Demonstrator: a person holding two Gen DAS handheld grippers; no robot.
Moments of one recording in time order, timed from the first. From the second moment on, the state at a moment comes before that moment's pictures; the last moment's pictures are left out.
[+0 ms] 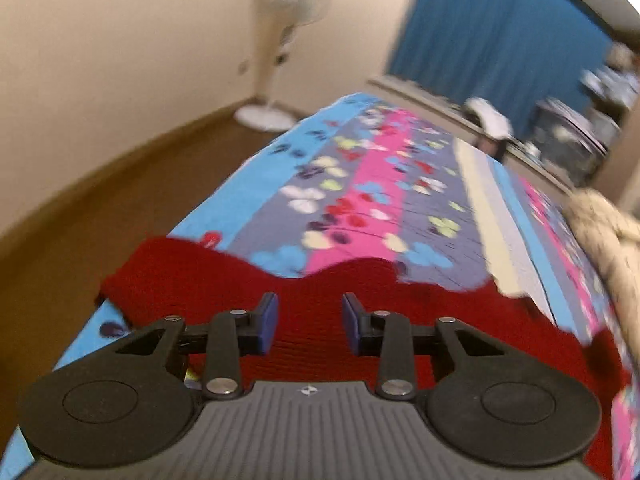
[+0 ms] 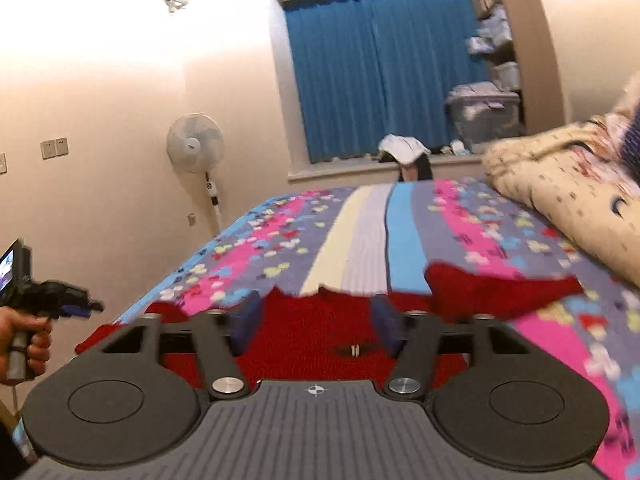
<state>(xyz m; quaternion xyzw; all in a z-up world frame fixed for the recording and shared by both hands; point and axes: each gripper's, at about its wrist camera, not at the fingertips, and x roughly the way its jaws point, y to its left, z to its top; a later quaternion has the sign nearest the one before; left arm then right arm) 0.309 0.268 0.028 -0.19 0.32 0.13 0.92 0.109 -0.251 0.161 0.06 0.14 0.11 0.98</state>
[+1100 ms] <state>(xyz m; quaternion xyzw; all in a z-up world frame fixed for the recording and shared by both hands) 0.308 0.223 0.062 -0.04 0.17 0.22 0.96 0.342 -0.241 0.083 0.09 0.31 0.05 0.95</state>
